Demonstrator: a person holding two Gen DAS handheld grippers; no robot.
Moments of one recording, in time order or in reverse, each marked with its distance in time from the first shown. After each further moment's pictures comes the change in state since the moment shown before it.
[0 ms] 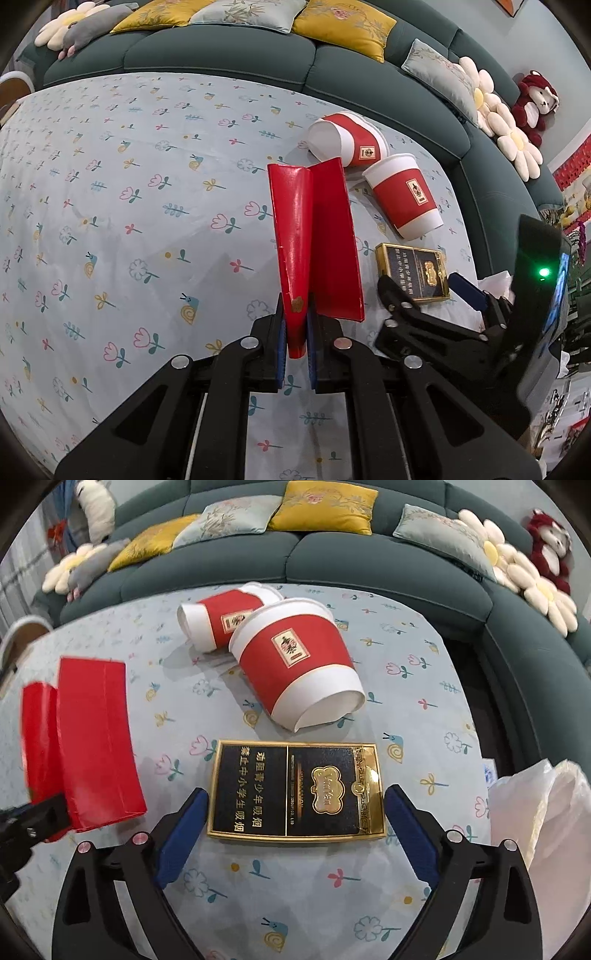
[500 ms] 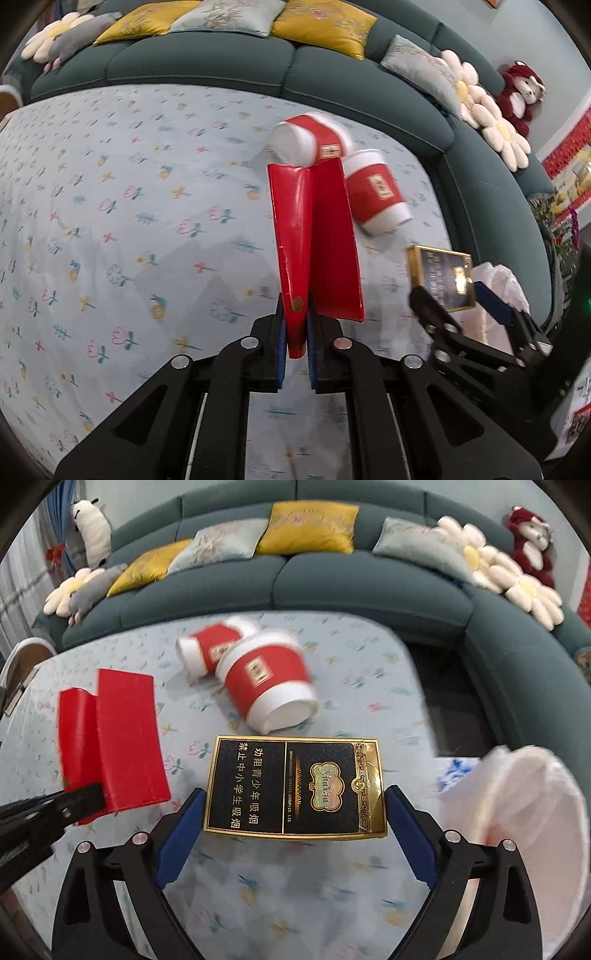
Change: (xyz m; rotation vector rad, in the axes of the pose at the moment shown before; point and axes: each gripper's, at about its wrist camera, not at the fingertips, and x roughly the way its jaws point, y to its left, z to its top) left arm -0.007 -0.034 -0.001 0.056 -0.006 -0.038; right arm -0.067 -0.045 -0.022 0.082 -0.118 -0.002
